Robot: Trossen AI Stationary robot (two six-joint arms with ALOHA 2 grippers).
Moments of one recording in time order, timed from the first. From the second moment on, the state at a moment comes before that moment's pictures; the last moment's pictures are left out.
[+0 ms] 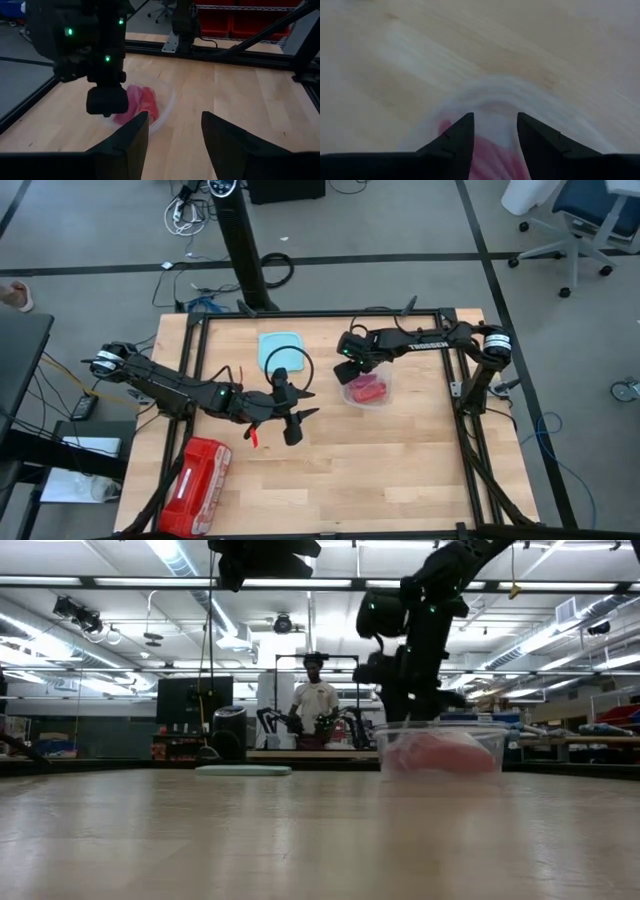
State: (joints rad) left arm -0.30 1.37 0.95 0.03 -0.52 -0.22; right arm -0.28 1.76 1.17 -0.67 0.10 0.75
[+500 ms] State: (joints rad) left arm -0.30 1.37 0.95 -0.01 -0.52 -0.22; right arm -0.23 1.70 1.28 -0.81 0.15 0.64
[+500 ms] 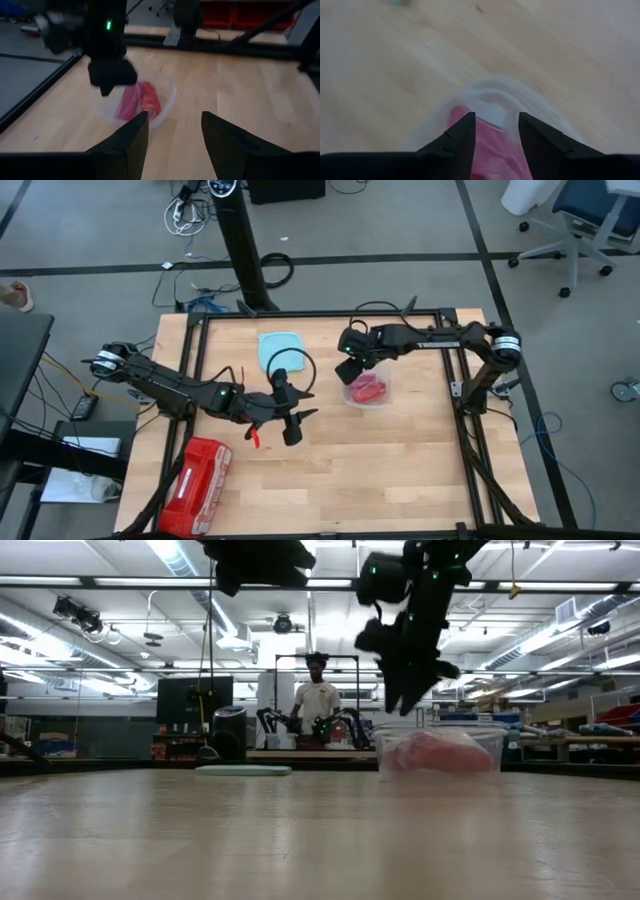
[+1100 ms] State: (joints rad) left arm -0.38 1.37 0.63 0.54 -0.50 -0.22; right arm 0.11 1.55 1.28 -0.62 0.48 0.48
